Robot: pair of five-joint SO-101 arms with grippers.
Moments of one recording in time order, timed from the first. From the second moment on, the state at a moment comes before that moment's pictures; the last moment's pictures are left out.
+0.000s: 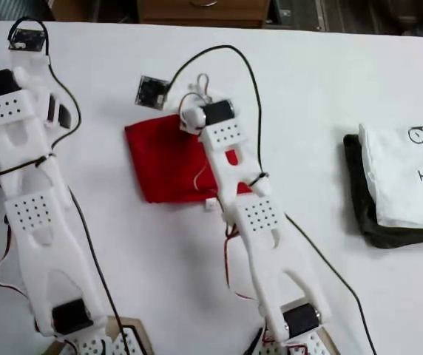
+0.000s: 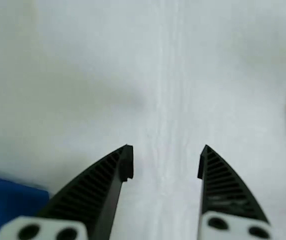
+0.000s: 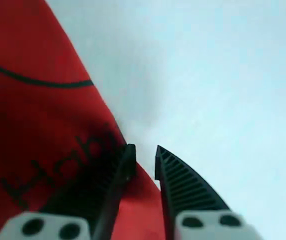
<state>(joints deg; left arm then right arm) -27.3 61.7 -81.9 100.3 -16.9 -24.8 82.4 -93.5 70.9 60.1</state>
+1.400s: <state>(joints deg) -28.0 61.7 -81.9 100.3 -16.9 -25.7 75.6 -90.0 93.4 56.8</state>
